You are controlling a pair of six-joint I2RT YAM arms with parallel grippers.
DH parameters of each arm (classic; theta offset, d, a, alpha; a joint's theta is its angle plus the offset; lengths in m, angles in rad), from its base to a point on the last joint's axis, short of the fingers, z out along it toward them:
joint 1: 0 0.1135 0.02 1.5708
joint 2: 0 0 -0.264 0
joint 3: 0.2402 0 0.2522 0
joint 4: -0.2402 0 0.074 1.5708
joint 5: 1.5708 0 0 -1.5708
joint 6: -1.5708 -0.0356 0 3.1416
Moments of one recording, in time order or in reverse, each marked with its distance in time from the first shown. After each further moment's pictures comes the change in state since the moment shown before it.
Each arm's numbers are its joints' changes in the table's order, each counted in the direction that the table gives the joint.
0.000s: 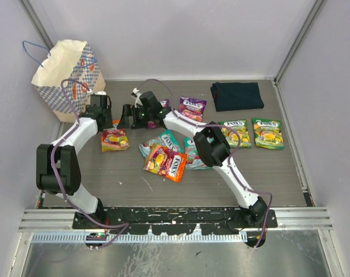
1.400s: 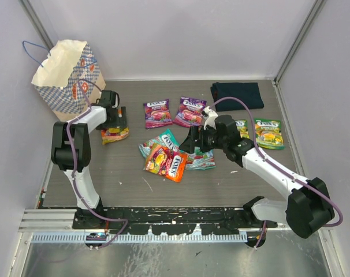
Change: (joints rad) left arm -0.014 -0.320 0.224 -0.083 0.122 0.054; right arm -0.256 1.334 -1.374 0.021 0.054 0.201
